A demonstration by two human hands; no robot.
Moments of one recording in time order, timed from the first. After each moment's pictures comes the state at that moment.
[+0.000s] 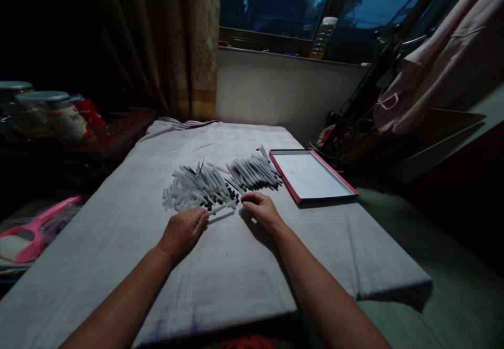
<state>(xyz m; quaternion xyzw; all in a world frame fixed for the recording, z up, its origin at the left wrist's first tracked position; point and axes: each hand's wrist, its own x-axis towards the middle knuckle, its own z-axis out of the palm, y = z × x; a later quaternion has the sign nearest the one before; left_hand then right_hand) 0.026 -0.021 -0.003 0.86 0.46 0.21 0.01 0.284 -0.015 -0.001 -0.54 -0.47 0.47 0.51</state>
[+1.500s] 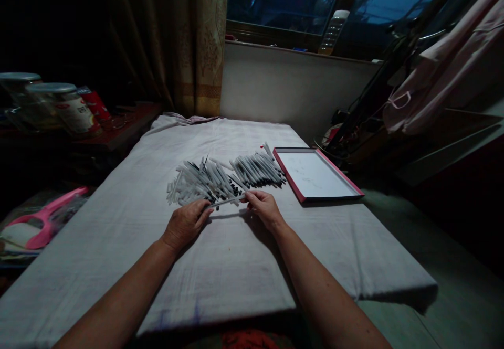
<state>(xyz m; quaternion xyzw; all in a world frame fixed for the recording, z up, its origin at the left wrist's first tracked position) 0.027 -0.020 -0.003 0.85 0.46 0.25 0.05 0.275 -0.020 0.010 -0.52 -0.44 0.51 0.53</state>
